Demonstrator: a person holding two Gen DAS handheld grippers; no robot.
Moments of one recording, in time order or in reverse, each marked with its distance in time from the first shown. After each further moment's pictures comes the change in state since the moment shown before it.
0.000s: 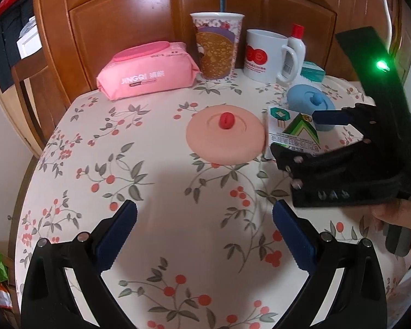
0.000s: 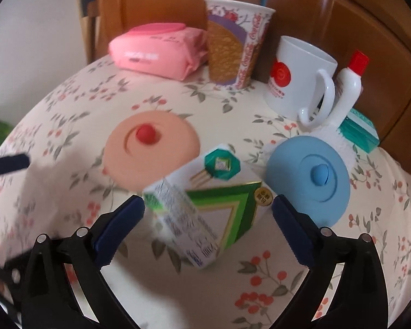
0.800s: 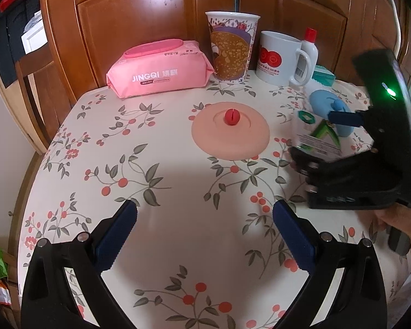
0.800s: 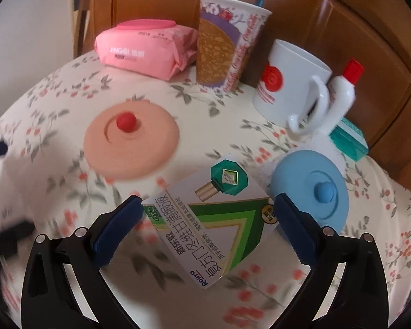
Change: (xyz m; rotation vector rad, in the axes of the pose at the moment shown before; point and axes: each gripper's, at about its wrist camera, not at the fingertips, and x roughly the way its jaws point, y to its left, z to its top) left arm 0.007 0.012 0.004 -0.016 0.006 0.010; right arm 0.002 -0.007 -0.015 -0.080 -0.023 -0.075
